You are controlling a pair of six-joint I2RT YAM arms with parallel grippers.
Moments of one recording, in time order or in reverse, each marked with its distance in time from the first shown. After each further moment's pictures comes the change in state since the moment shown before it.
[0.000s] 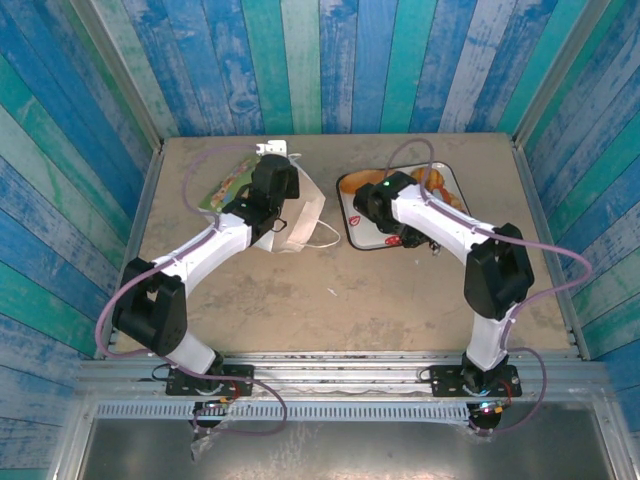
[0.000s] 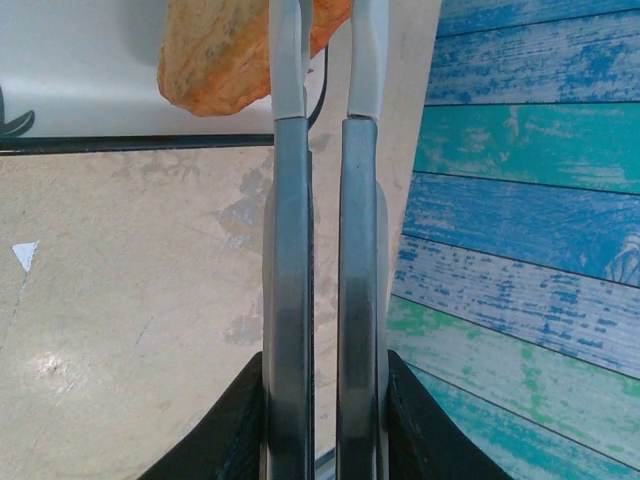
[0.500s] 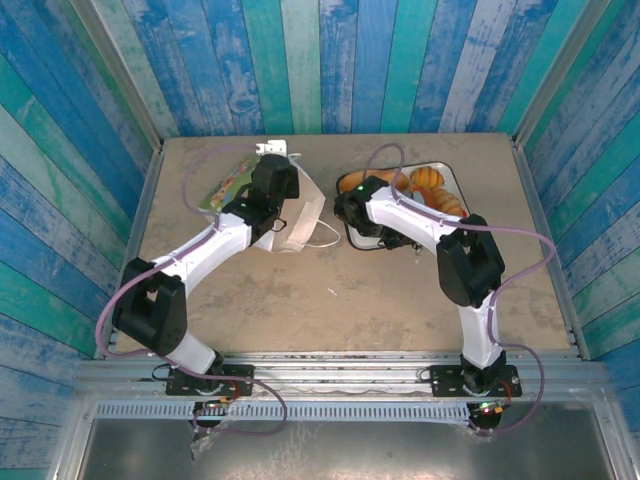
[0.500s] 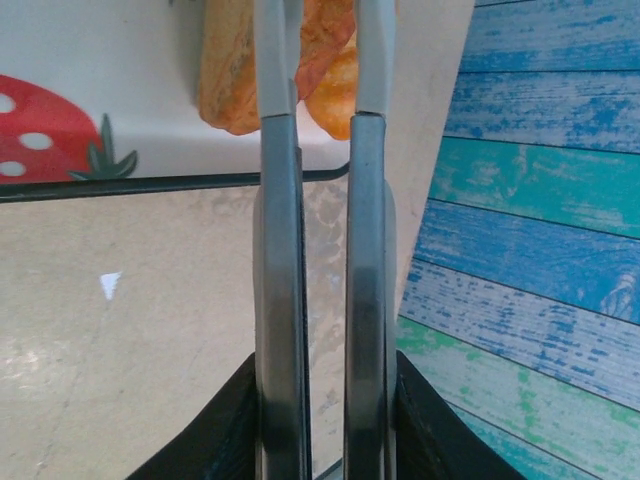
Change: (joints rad) left arm 0.003 0.000 0.000 0.002 0.002 0.000; right arm 0.068 0.159 0.103 -0.013 0.001 0.015
